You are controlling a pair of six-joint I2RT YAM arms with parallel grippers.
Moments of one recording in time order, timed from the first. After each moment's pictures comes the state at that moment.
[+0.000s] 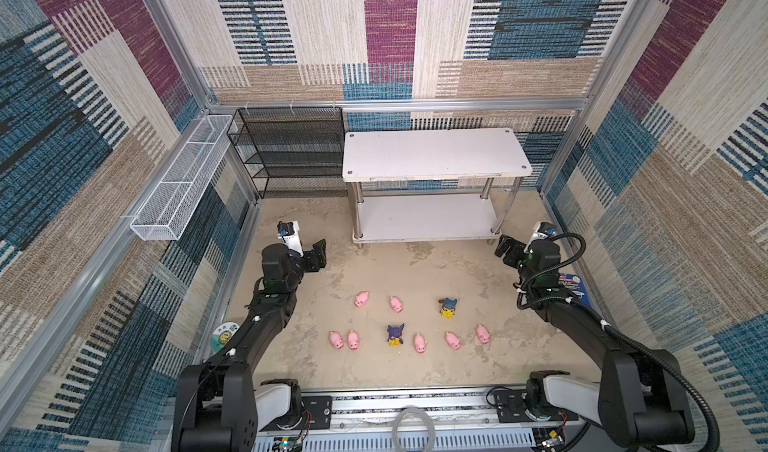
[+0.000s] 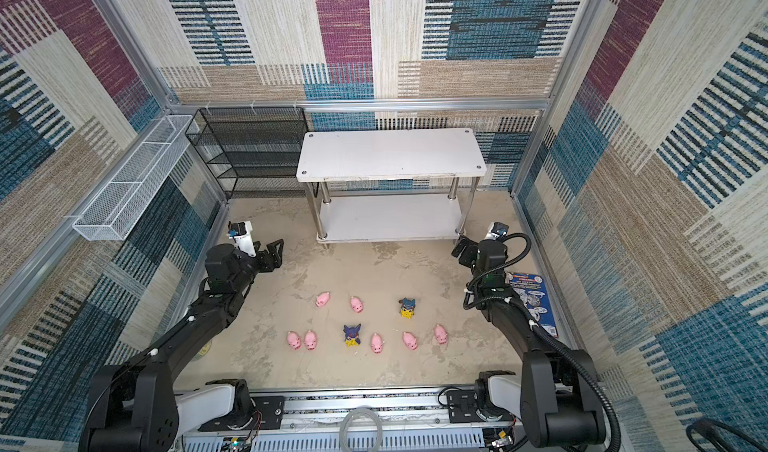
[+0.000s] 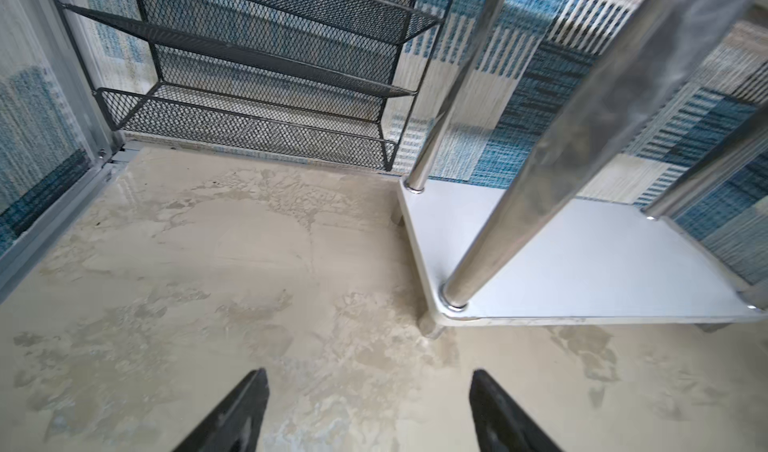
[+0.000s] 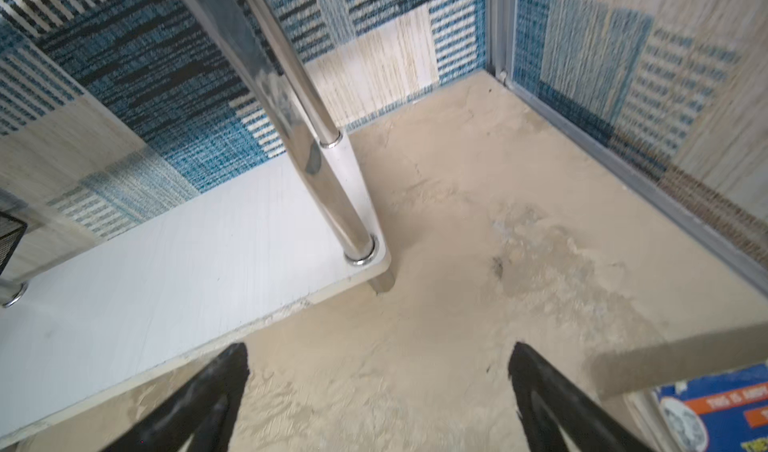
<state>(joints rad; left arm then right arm) -0.05 1.16 0.58 0.29 0.14 -0.21 0.02 1.19 0.56 0.20 0.11 0.43</state>
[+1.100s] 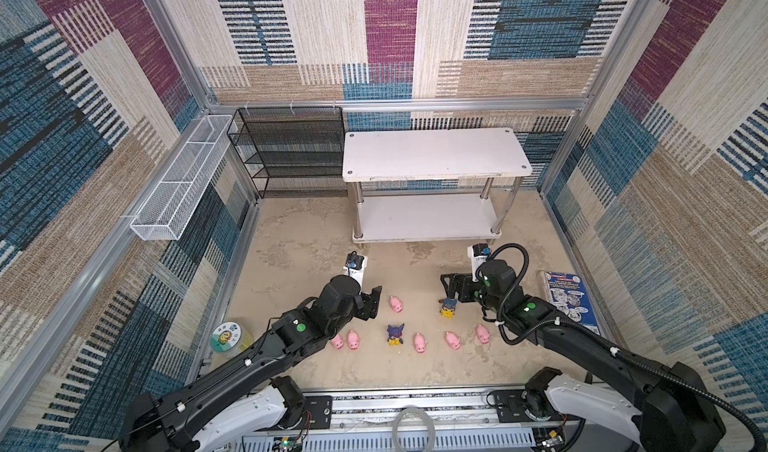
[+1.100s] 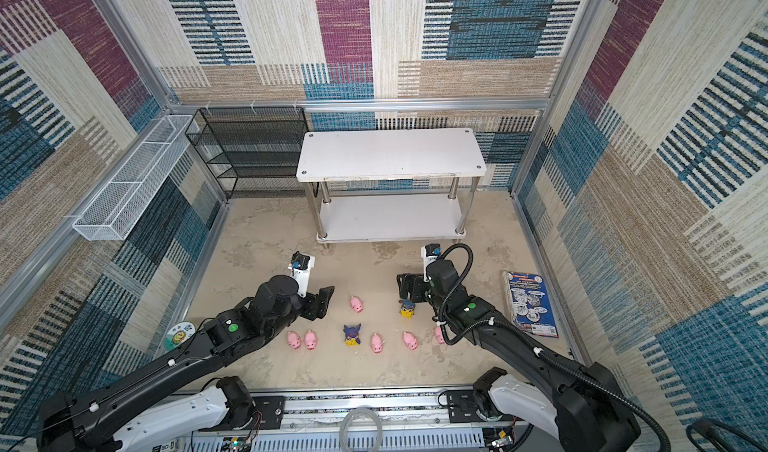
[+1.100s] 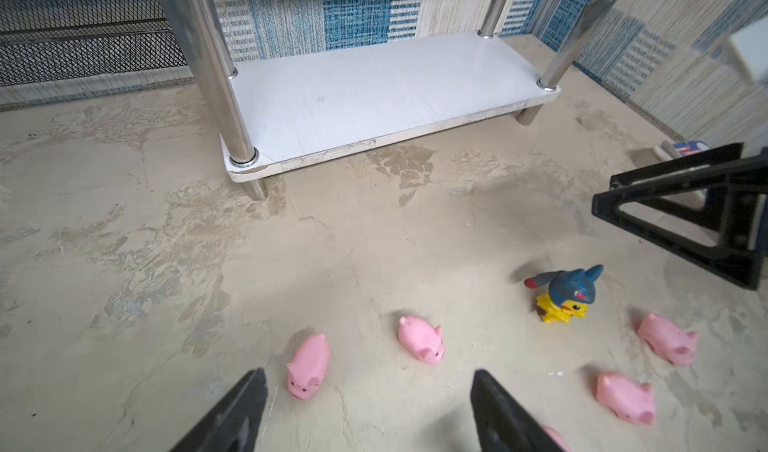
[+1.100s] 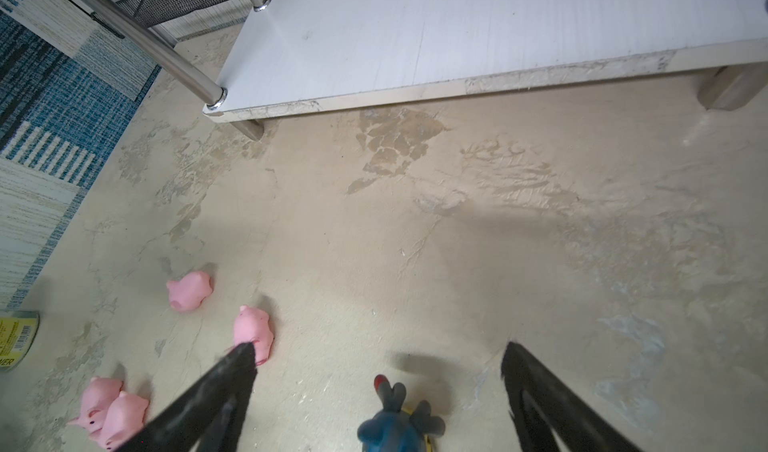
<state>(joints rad) -0.87 0.94 0.71 -0.39 -0.37 -0.31 0.59 1.04 0.56 -0.13 0.07 0.49</state>
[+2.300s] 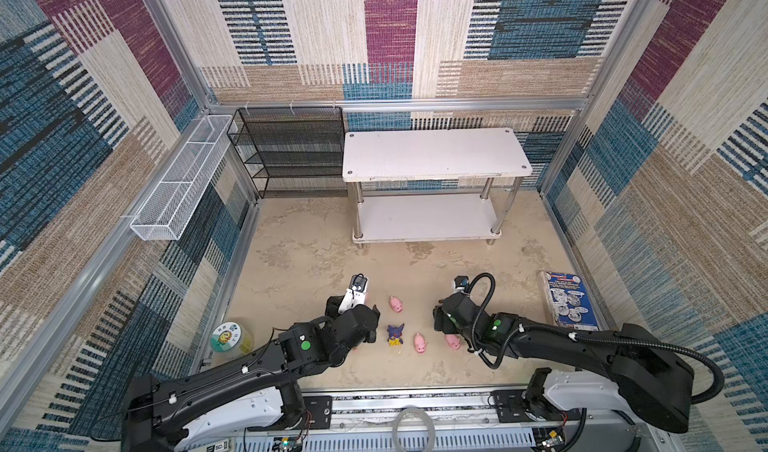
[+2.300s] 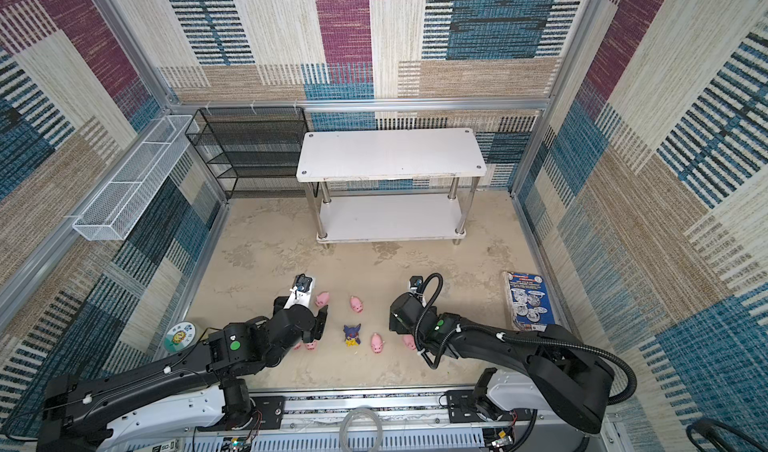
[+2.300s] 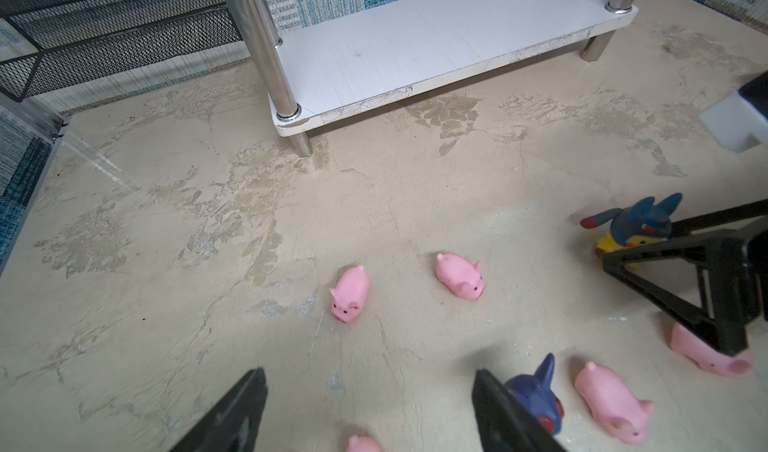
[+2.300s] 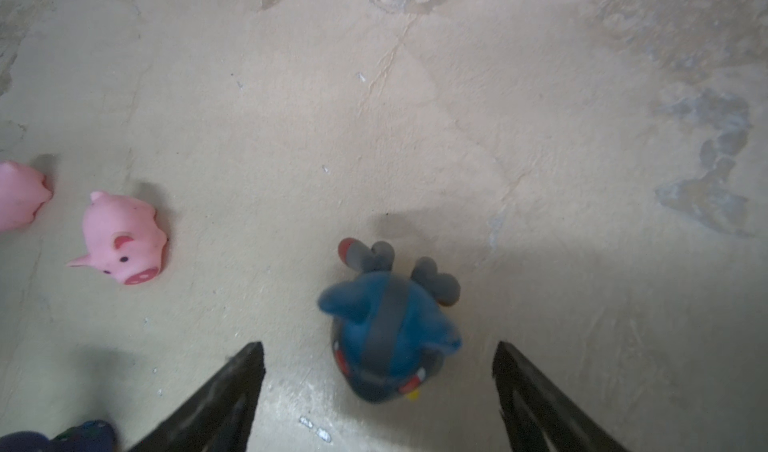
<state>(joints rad) -1.11 0.90 0.69 -0.61 -0.68 -0.48 0.90 1.27 0.50 -0.18 0.37 0.78</state>
